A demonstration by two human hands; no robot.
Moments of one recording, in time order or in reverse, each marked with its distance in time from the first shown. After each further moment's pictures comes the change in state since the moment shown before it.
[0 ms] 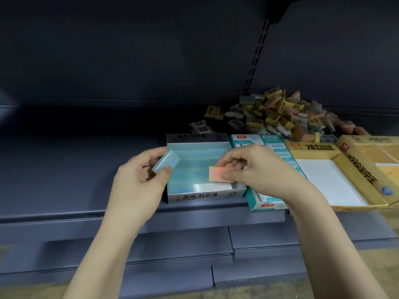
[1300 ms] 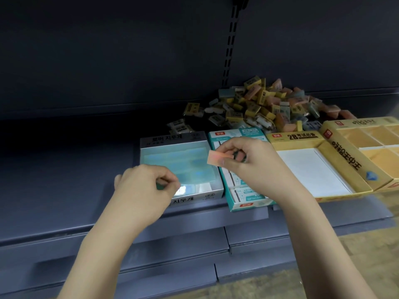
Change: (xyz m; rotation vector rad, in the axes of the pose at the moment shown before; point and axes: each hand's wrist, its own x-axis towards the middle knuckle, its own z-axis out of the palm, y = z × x) left_hand 0.006 0.015 0.036 0.759 -0.227 0.101; right_hand -0.007 0.037 -0.007 0.148 0.258 0.034
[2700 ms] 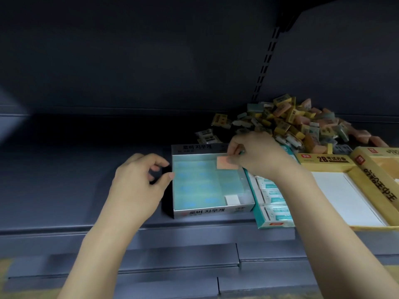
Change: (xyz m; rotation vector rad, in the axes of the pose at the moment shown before) left_hand 0.012 -0.046 -0.028 -0.043 0.268 0.000; right_hand 0.066 -0.030 0.015 -0.503 -0.178 -0.093
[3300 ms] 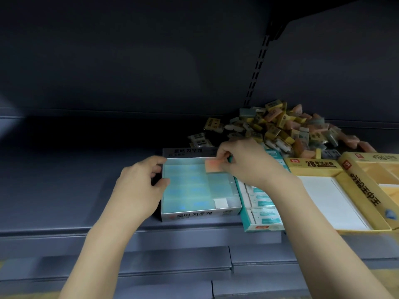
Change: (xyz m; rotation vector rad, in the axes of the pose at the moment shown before) left_hand 0.004 0.013 0.011 -0.040 -0.122 -0.101; right_hand -0.005 0.007 0.002 -0.038 0.030 -0.133
